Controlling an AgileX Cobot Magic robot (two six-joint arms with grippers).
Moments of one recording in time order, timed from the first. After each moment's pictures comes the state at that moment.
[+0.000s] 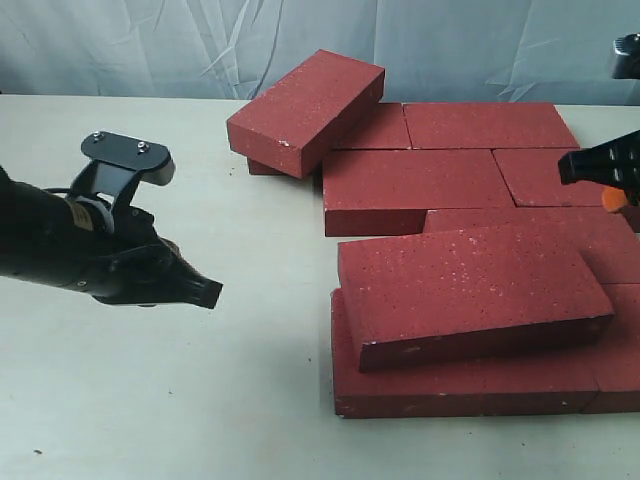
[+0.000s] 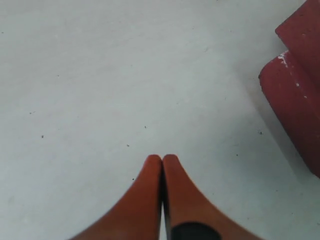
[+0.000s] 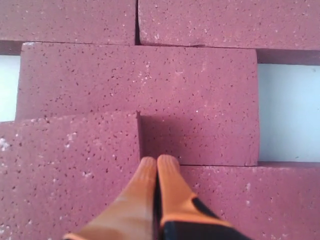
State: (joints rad) left arm -0.55 1.38 -0.67 -0.30 0.38 0.11; right arm 0.08 1.36 -0.94 -0.02 0.79 0.02
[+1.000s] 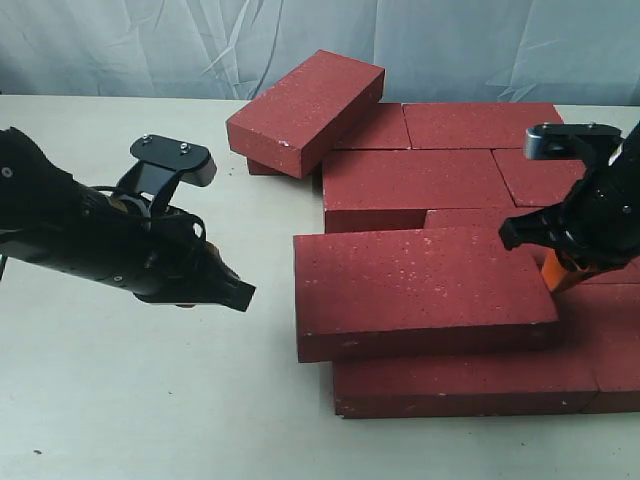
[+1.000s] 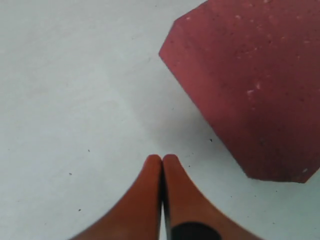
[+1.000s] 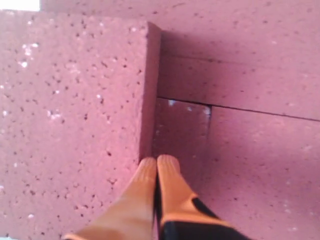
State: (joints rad) left arm -0.56 1.46 -0.72 -0.68 0.41 0.51; right arm 0.13 1.59 -0.96 0.18 0.95 -0.13
